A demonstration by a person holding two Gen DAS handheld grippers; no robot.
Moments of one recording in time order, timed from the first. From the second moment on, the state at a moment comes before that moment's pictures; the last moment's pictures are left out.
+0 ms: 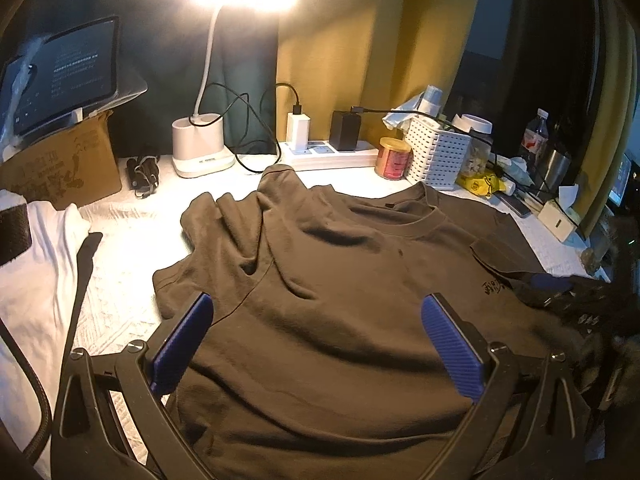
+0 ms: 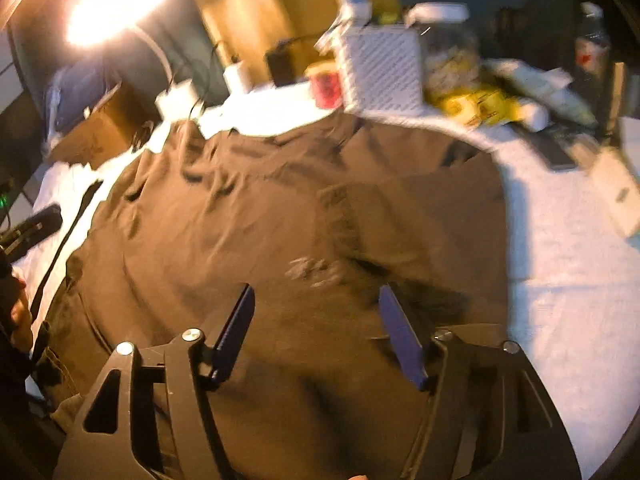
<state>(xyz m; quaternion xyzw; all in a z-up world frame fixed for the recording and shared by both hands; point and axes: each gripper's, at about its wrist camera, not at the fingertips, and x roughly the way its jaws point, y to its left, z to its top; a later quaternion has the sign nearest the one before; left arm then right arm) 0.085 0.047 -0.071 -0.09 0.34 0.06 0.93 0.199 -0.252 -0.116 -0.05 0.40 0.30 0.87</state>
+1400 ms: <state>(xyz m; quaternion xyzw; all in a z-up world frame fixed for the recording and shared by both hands) 0.156 0.175 -0.107 -0.07 0.39 0.04 0.92 0.174 -0.234 -0.093 -0.07 0.40 0.22 0.89</state>
